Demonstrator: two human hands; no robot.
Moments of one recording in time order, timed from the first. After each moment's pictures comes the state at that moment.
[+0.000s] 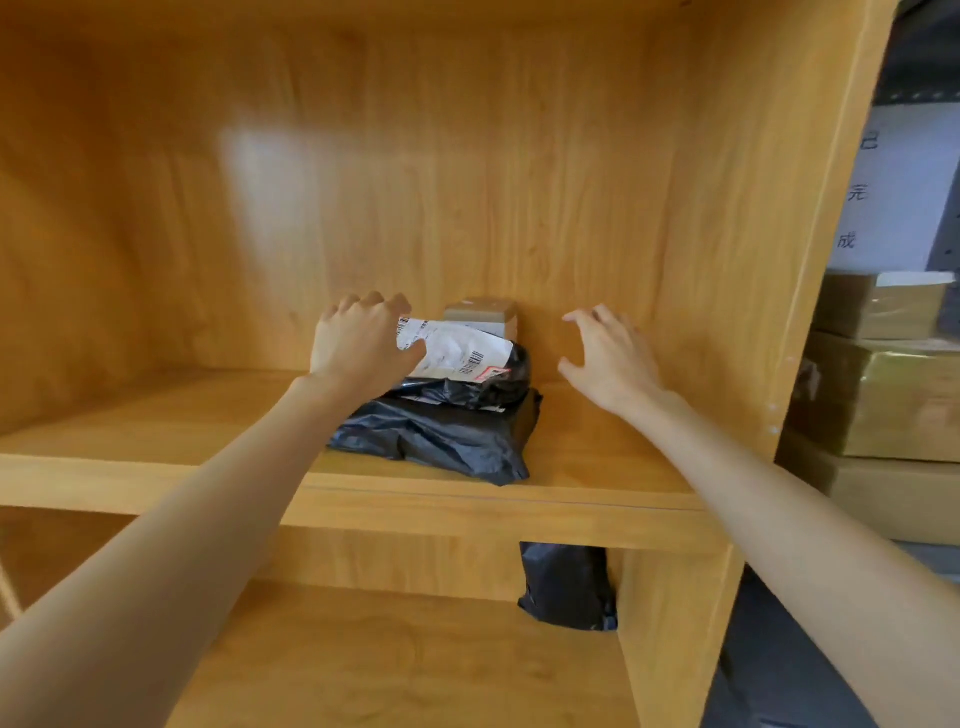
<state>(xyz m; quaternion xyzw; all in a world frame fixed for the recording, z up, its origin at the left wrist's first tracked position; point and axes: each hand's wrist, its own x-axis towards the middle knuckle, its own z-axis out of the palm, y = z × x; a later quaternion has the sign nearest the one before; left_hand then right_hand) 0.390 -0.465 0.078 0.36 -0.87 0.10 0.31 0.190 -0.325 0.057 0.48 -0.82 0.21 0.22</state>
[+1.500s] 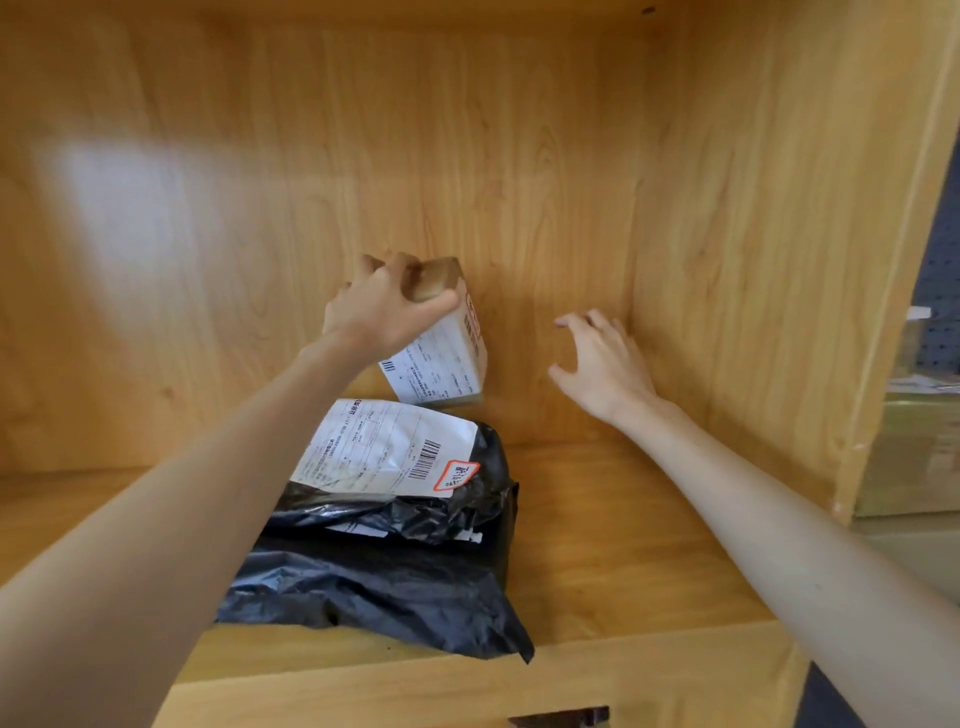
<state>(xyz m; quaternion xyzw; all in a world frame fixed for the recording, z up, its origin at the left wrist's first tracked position) 0.256 -0.550 0.144 0.28 -0.88 -0.15 0.36 0.112 -0.384 0.090 0.41 -0.84 0.24 0.24</state>
